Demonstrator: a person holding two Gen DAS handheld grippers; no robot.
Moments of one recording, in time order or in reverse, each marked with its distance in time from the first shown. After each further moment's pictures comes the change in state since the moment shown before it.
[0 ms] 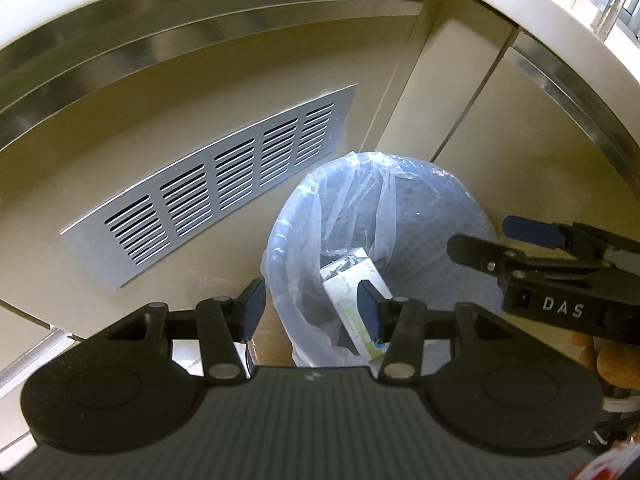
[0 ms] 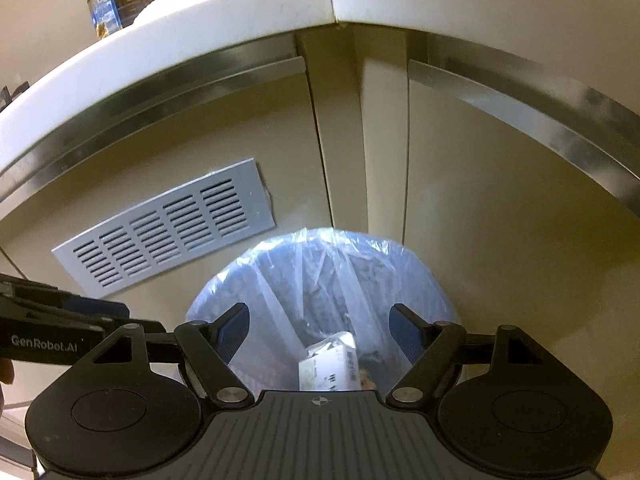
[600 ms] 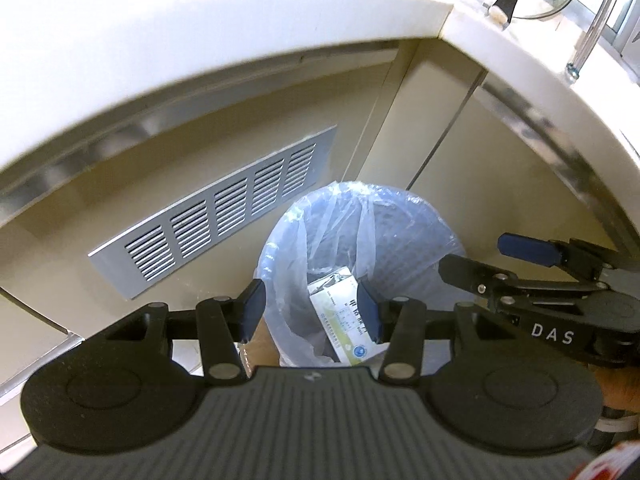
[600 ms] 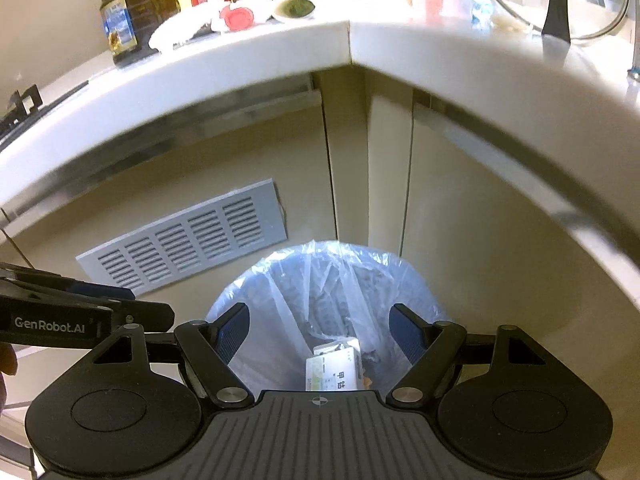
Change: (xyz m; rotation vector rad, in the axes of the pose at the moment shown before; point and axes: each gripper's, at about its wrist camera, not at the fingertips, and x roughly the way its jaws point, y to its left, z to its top) left arm -0.042 -0.011 0.010 -0.006 -0.052 -0.025; right arm -0.037 0.029 0.020 -0.023 -0.019 -0.033
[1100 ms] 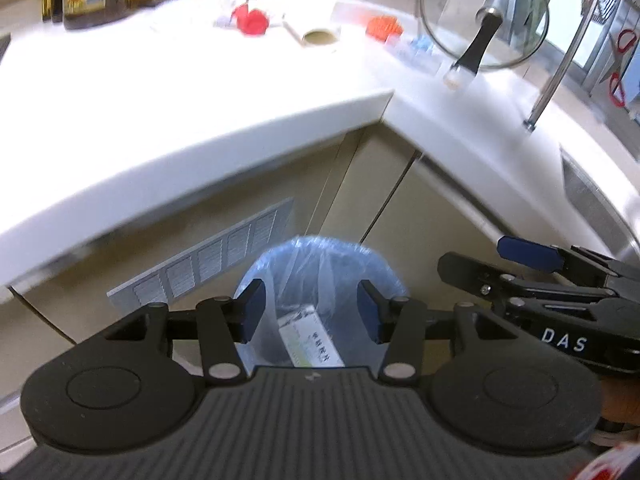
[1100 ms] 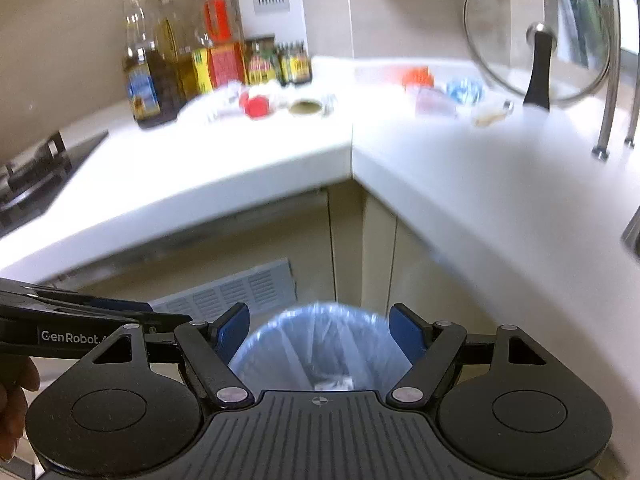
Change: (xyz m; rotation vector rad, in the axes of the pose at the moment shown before) left arm -0.075 -0.029 0.028 -0.016 -0.109 -0.042; right arm -0.087 0.016 0.047 -0.017 -0.130 -0.010
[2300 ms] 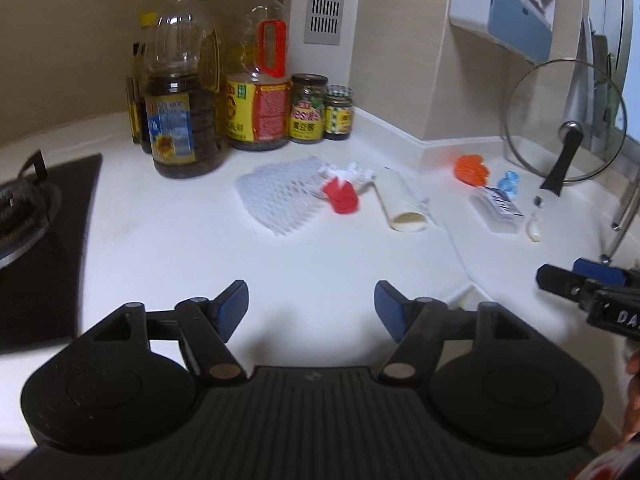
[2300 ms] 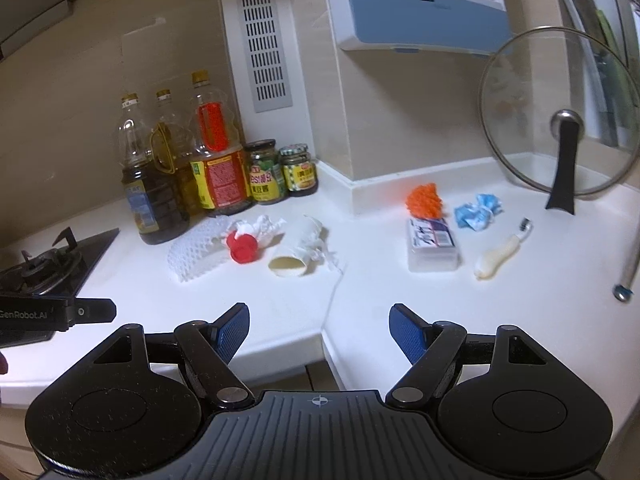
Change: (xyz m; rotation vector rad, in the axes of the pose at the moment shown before) left arm -0.032 0.006 0.121 -0.035 -0.251 0.316; right arm 0.029 -0.057 0.127 -0.013 -0.161 0.131
